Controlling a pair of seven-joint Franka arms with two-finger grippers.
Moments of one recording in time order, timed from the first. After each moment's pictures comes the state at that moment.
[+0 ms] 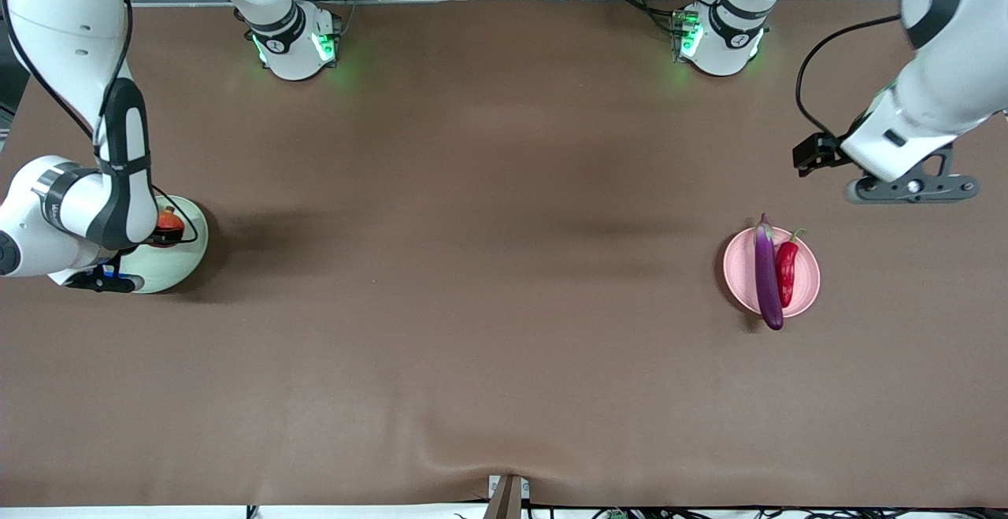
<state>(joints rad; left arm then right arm) -0.01 -0.01 -0.14 -1.70 0.07 1.58 -0.12 0.29 0.61 -0.66 -1.85 0.18 1.93 -0.34</state>
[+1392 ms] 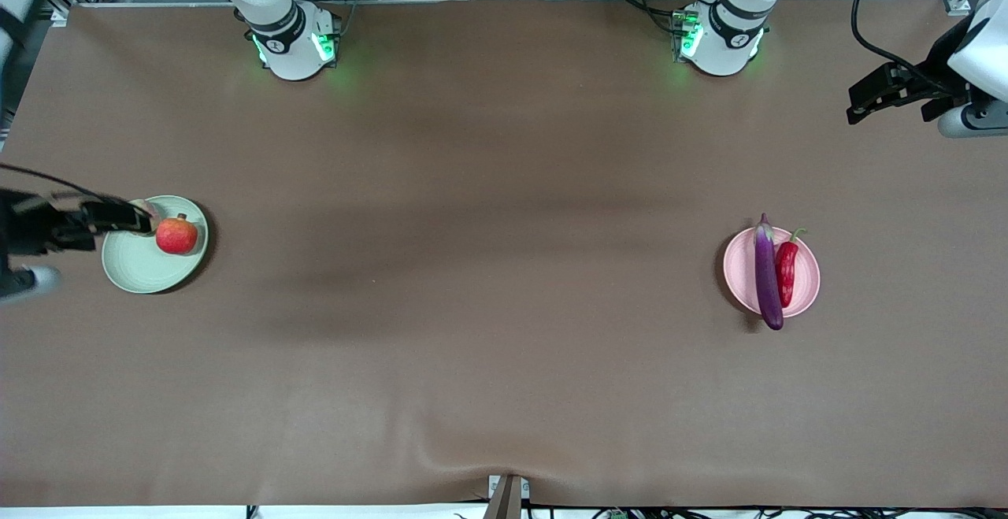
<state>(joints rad) -0.05 -0.04 -0.05 -1.52 0.01 1.38 -0.14 0.15 0.45 -0.35 -1.03 0.30 1.23 -0.36</state>
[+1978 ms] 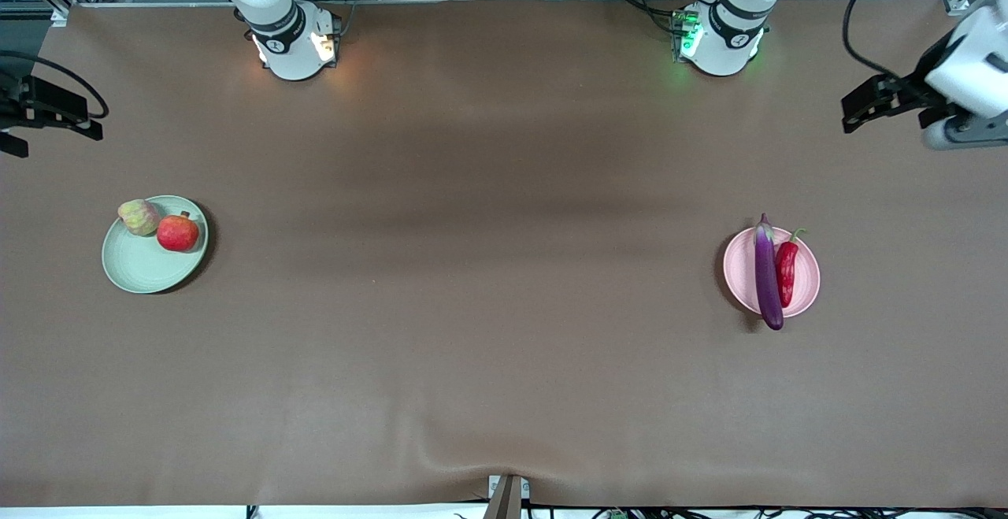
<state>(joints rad) -0.05 -0.01 -0.10 -1.52 0.07 1.41 -0.15 0.01 0.16 -0.06 -1.20 0.07 1.22 -0.22</state>
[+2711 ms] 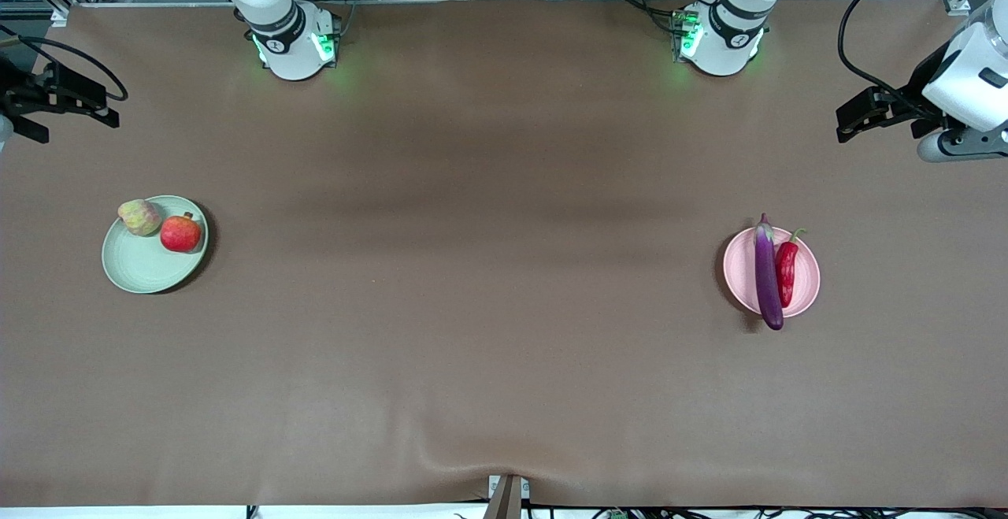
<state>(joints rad) -0.02 -0.01 -0.10 -1.52 0.04 1.42 -0.15 0.01 0.01 -0.05 -1.44 0.06 1.33 -0.22</state>
